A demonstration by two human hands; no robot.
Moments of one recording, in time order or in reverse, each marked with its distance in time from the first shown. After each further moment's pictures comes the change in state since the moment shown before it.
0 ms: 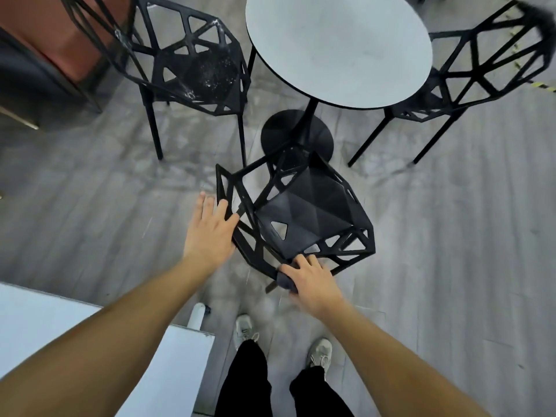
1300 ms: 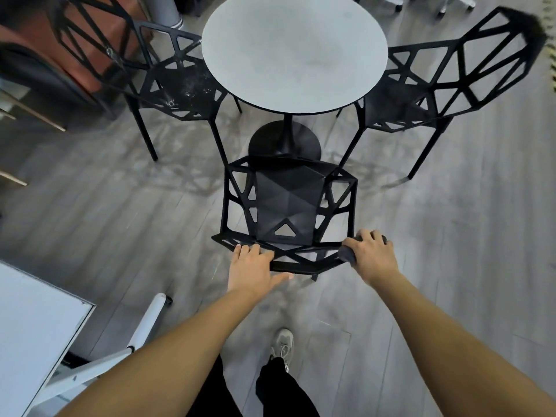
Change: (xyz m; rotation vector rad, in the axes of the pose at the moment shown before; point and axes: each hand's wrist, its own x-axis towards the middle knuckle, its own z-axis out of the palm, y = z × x) left_hand 0.040 0.374 -0.074 -0.446 -0.193 -0.250; right_hand -0.085 0.403 -0.029 -0.167 0.100 0.171
